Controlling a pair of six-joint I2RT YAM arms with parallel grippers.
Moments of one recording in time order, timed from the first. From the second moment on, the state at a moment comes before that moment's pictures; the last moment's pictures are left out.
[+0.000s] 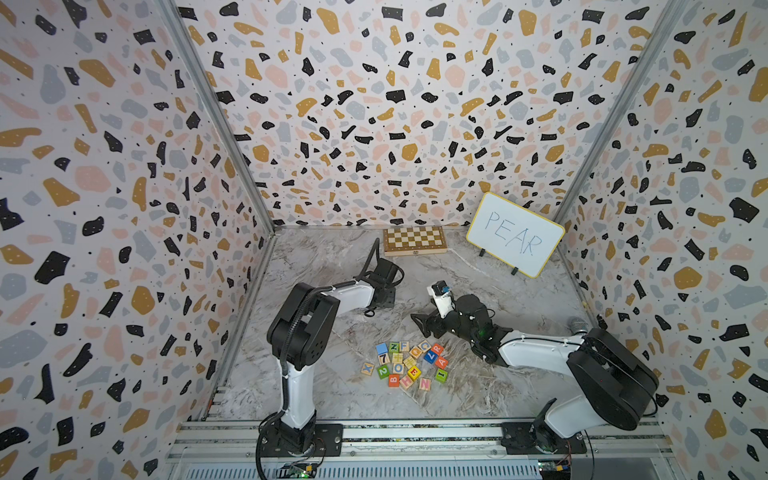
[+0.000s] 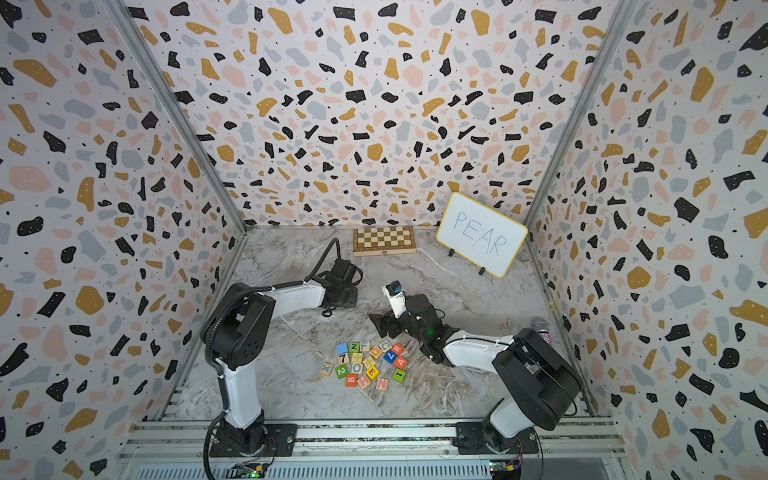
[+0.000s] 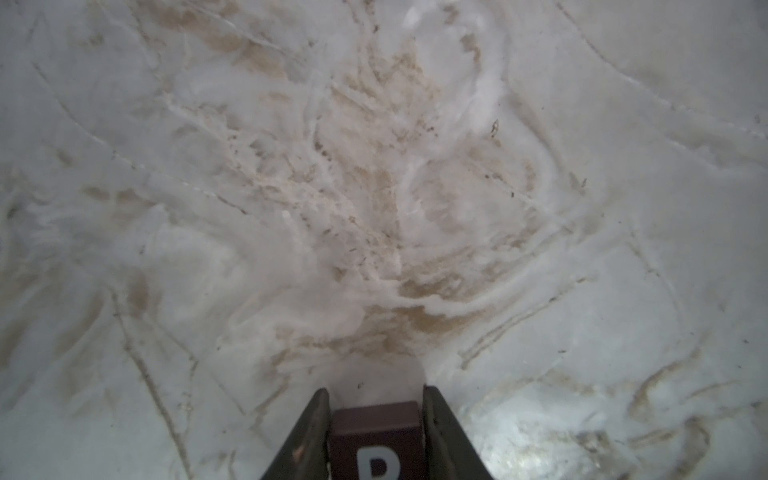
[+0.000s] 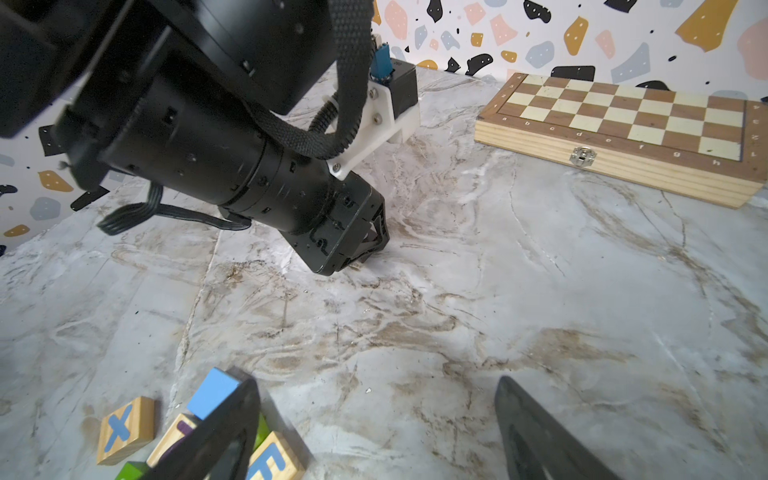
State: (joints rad) left arm -0.51 1.96 1.21 -0.32 -0.19 -0.33; right arm 0.76 1.51 0.61 0.51 -0.11 0.13
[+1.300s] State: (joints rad) left arm -0.44 2.11 1.44 -0.40 -0.17 -0.32; right arm 0.75 1.51 0.61 0.50 -0.08 0.15
